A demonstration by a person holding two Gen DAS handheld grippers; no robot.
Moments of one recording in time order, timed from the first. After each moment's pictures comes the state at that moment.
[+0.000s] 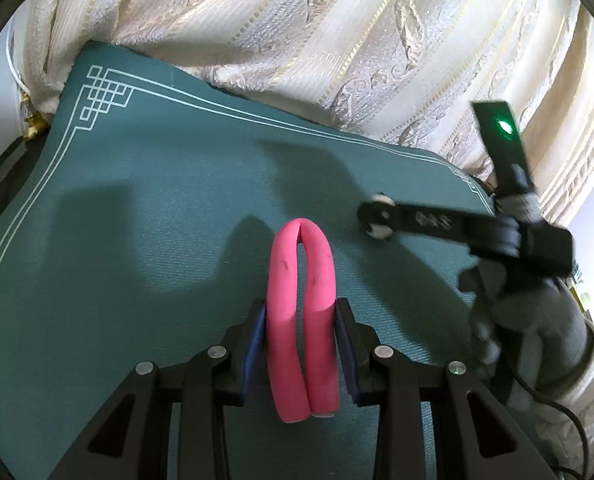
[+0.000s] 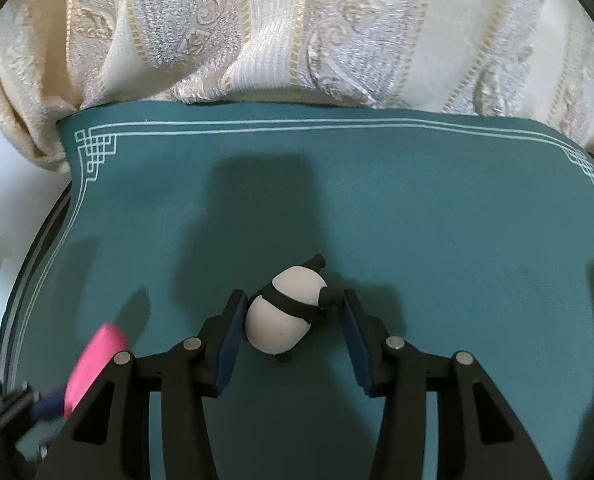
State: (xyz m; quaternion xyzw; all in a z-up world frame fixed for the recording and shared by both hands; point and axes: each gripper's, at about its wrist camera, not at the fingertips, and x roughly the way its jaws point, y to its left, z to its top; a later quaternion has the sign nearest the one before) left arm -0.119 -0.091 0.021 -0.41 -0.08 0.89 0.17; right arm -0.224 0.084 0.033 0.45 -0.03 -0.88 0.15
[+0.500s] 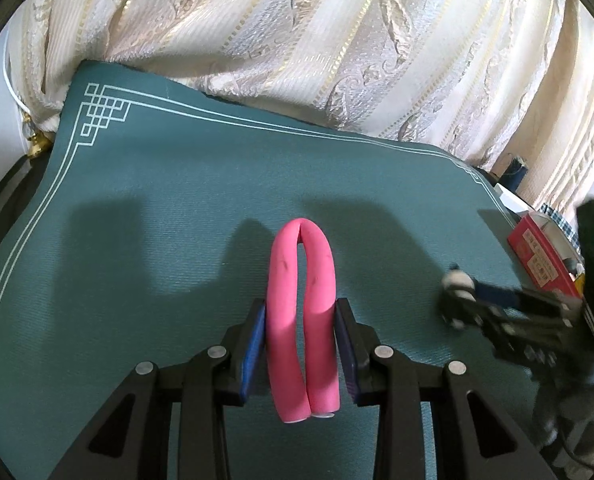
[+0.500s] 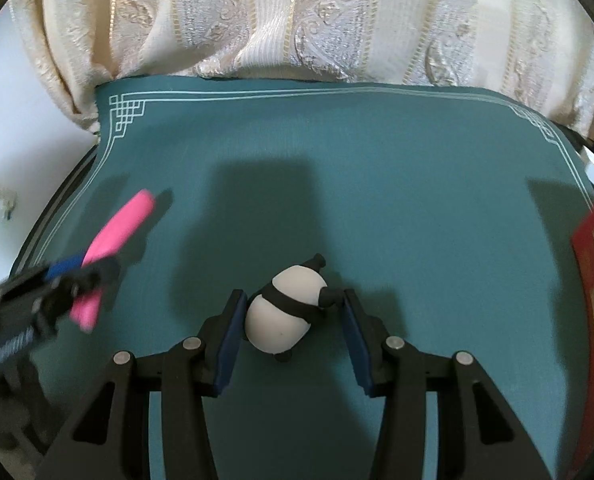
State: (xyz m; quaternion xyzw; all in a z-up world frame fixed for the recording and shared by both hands) left arm -0.109 -0.081 0.022 -0.40 -0.05 0.90 0.16; right arm -0.123 0.119 0.036 0.45 -0.02 -0.88 0.15
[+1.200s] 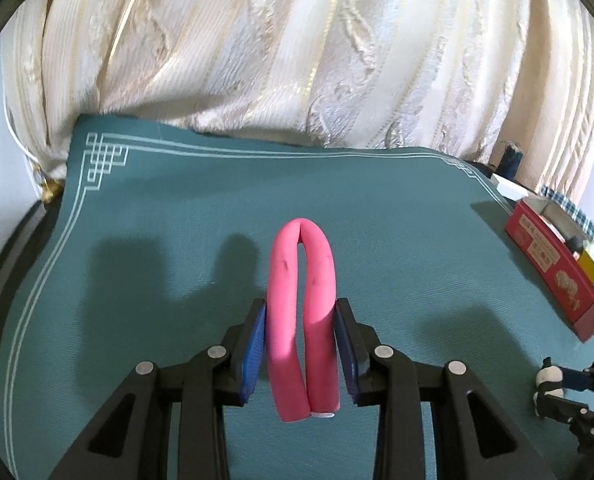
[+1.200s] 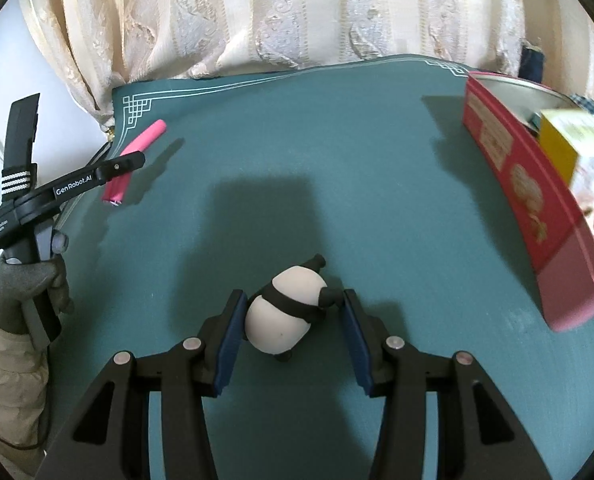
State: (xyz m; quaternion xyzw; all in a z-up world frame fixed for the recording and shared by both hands) left arm -0.083 -0.052 0.040 -0.36 0.02 0.92 0.14; right arm 0.012 0.189 0.043 0.44 -0.07 -0.89 0.12
